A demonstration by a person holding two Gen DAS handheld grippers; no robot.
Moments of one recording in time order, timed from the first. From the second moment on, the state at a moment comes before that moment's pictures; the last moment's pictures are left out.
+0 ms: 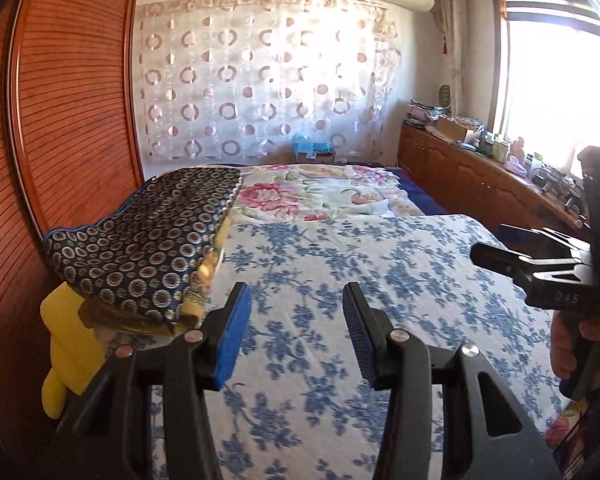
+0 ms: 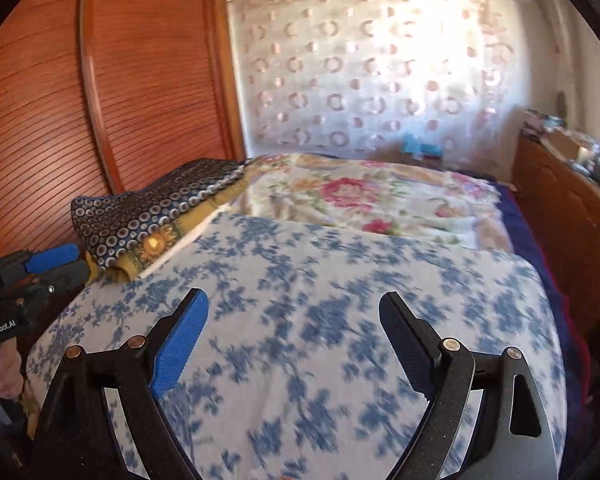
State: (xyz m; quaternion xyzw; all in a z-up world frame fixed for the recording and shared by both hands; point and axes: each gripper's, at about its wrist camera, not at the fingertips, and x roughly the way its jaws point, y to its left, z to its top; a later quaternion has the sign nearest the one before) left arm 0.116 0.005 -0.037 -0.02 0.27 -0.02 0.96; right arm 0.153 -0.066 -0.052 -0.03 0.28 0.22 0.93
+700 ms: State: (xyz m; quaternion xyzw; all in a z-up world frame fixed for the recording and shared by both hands) left arm 0.093 -0.010 0.006 -0.03 0.24 -0.01 0.97; right arm 0.085 -0.133 -0.006 -0.01 0.21 0.13 0.97
